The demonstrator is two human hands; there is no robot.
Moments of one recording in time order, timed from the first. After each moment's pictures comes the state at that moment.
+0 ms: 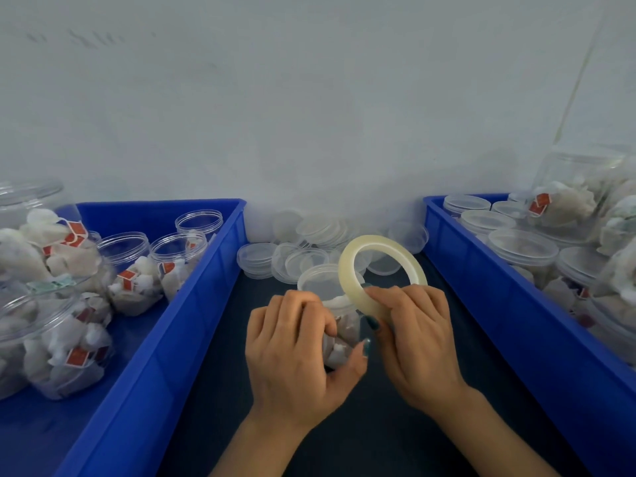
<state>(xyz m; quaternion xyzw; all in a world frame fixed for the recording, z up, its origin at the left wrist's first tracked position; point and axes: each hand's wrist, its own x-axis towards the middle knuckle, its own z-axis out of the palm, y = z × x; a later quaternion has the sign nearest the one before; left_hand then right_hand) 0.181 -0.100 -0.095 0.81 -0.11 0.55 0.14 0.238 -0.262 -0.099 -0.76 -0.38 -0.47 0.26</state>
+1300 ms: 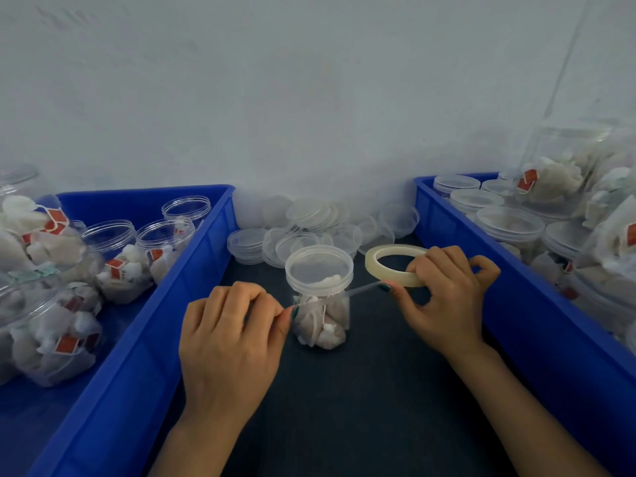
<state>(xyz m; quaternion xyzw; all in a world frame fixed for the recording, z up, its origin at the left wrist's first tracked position) 0.160 -0.056 -0.097 0.83 -0.06 0.55 -0.06 0.282 -0.305 -0.112 -0.80 -0.21 -0.53 0.19</state>
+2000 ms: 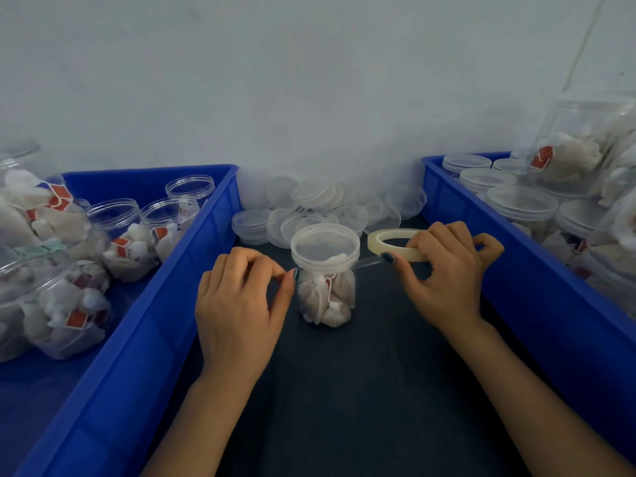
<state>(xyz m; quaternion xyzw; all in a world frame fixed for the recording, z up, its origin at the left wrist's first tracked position) 0.176 -0.054 -0.101 0.86 -0.02 0.50 0.07 0.280 -0.295 -0.111 -0.81 -0.19 -0.50 0.22</state>
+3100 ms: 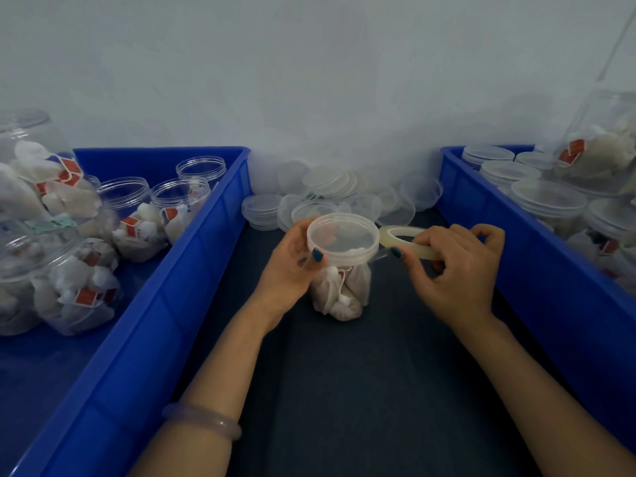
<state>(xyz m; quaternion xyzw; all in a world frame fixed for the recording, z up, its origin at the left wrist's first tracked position) 0.234 -0.057 -0.112 0.72 -0.09 0.13 0.67 0.284 -0.291 -0.116 -0.79 -0.24 -0.51 0.24</state>
